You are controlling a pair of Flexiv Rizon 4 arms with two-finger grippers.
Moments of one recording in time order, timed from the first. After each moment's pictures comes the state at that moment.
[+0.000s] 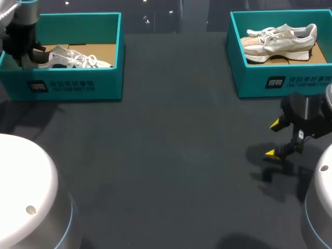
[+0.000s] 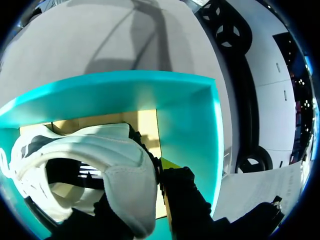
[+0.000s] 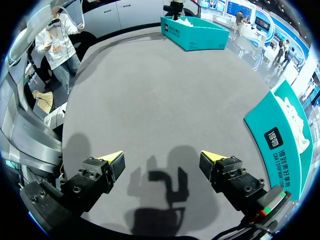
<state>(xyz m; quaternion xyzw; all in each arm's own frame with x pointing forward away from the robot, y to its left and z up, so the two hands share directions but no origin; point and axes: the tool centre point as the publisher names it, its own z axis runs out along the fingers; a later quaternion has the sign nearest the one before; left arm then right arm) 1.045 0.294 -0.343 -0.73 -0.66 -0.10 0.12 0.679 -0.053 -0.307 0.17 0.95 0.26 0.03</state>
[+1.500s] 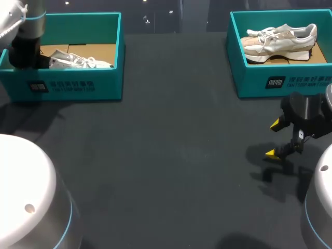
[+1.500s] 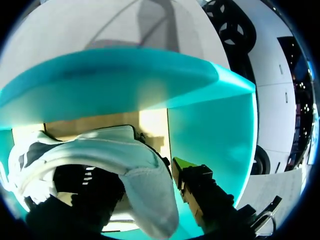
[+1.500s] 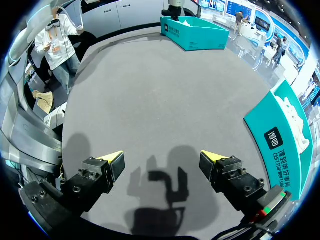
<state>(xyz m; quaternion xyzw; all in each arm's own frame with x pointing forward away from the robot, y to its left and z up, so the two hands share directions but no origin) 1.040 0.286 -0.369 -0.73 -0.66 -0.13 0.10 0.679 -0.053 -0.307 0.17 0.95 0.26 0.03</state>
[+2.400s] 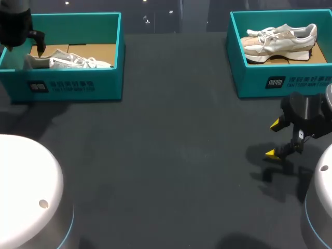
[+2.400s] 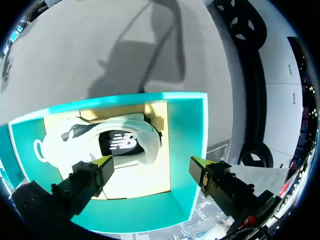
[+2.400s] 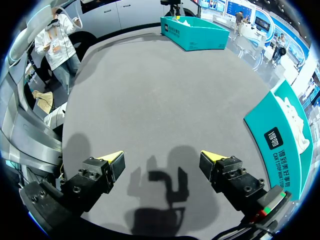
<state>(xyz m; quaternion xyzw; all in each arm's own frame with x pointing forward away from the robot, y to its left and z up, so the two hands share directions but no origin) 1.041 0.266 -0.273 -0.73 -0.67 -0.12 0.03 0.679 -0.053 -0.307 0.17 0.95 0.26 0.03</state>
